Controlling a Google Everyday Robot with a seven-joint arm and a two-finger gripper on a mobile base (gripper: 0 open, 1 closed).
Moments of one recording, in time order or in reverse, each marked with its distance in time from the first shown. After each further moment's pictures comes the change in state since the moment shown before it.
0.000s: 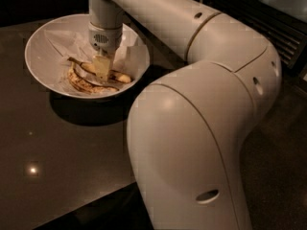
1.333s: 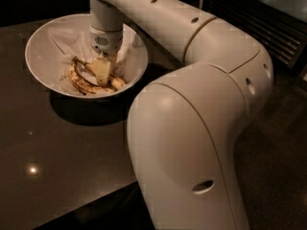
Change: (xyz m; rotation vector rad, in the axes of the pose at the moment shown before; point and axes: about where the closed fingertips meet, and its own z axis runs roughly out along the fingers) arm 0.002 -0.002 0.014 -0.031 0.023 0.013
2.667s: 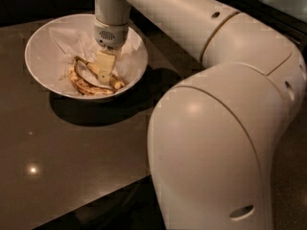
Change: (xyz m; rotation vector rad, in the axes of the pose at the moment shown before) arm 0.012 0.003 -0.030 0.083 -0.036 -0.003
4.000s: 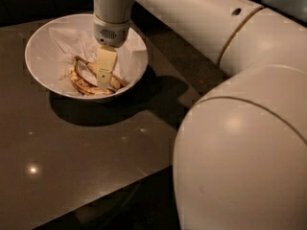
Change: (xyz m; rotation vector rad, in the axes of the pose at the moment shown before) arm 0.003 0.014 -0.022 0.073 -0.022 -0.091
